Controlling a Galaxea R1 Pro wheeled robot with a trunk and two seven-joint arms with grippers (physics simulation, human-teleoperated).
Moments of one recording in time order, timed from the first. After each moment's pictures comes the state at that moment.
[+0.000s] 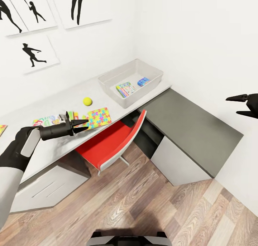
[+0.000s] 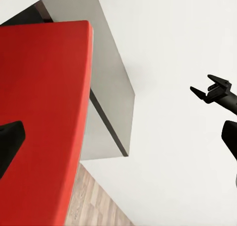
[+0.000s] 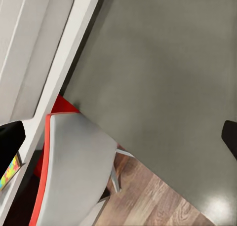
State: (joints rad) left arm -0.98 0.38 -0.03 -0.96 0.68 1.04 -1.01; right arm -1.09 -0.92 0.13 -1.24 -1.85 1.04 -0.42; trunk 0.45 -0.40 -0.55
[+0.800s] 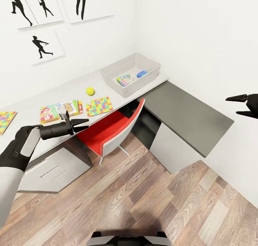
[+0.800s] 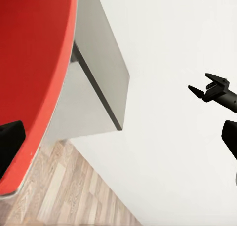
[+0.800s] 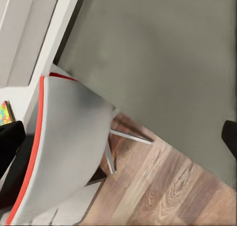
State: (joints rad) left arm -0.98 0.38 -0.03 -0.98 0.68 1.04 -1.01; right arm -1.09 -0.92 0.13 -1.24 -1.85 1.04 -0.42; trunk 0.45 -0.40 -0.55
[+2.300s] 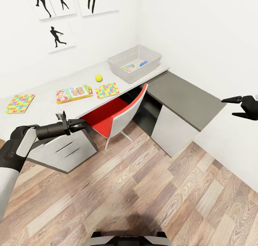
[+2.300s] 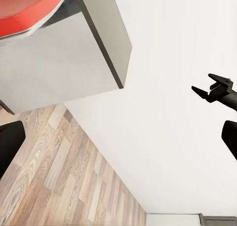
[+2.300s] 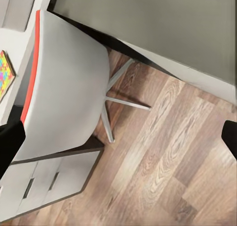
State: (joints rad) left arm -0.98 0.41 -0.03 -0.98 0.68 1.04 -1.01; right arm -1.08 -0.88 0.14 -1.24 -1.85 1.04 -0.46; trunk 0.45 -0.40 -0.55
